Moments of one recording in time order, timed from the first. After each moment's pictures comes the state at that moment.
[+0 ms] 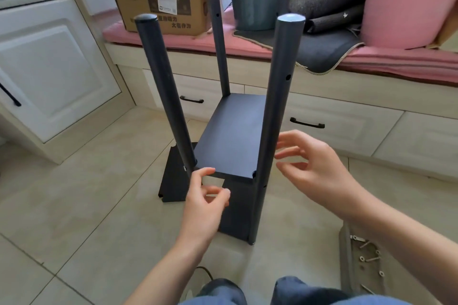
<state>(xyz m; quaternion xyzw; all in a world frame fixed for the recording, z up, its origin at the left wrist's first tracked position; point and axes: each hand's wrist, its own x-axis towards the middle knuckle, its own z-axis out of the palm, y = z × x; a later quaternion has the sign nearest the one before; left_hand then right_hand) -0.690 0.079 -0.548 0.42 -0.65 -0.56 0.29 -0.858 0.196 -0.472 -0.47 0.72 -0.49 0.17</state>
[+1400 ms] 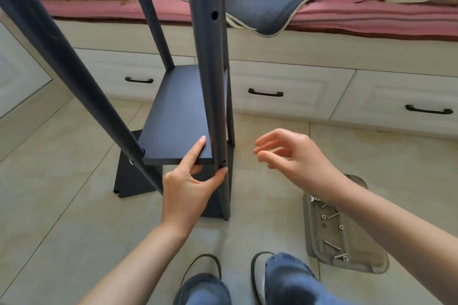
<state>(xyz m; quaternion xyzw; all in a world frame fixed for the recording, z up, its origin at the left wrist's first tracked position) -0.755 0.086 -0.599 0.27 -0.81 -0.39 0.35 -0.920 0.238 -0.543 -0.40 0.76 -0.46 0.21</state>
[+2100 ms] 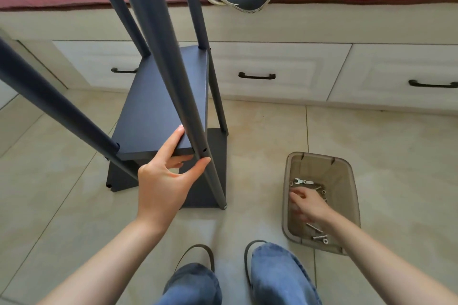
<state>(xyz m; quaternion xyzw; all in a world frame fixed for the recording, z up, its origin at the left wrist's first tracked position) -0.762 0.096 -0.595 0.27 -0.81 -0.38 0.35 -0.958 0.318 -0.754 -0.09 0.84 -0.37 0.39</state>
